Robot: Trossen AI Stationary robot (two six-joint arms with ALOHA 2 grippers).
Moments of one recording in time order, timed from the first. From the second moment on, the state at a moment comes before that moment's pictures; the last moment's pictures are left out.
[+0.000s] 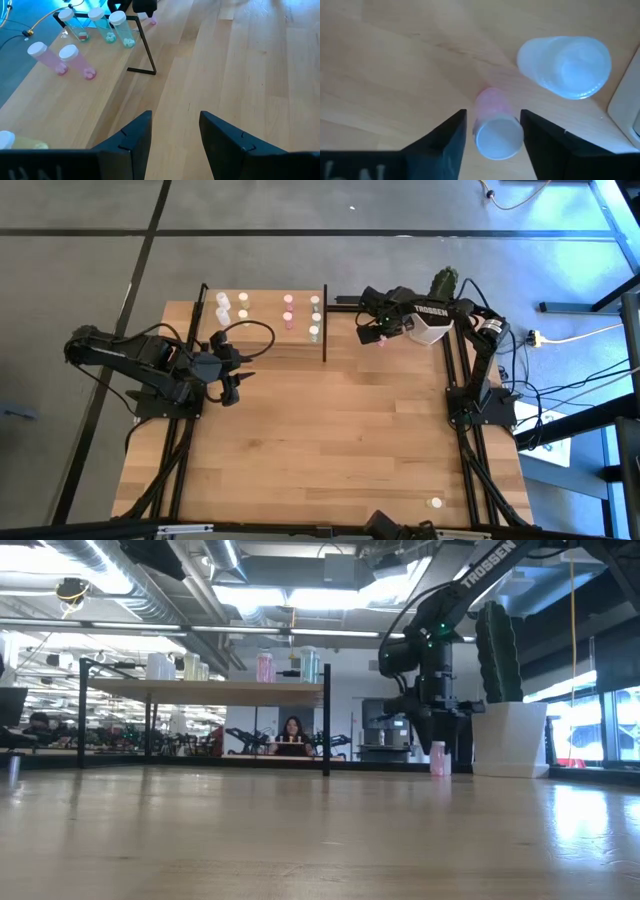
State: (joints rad) left arm -0.23 0.88 1.03 -0.93 -0.52 -0.29; right arm -0.67 1.88 1.30 -0.92 0.07 0.60
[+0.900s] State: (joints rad) left arm -0.23 0.88 1.03 -0.93 -0.51 -0.29; right arm -0.54 1.88 1.37 -1.00 0.07 0.51
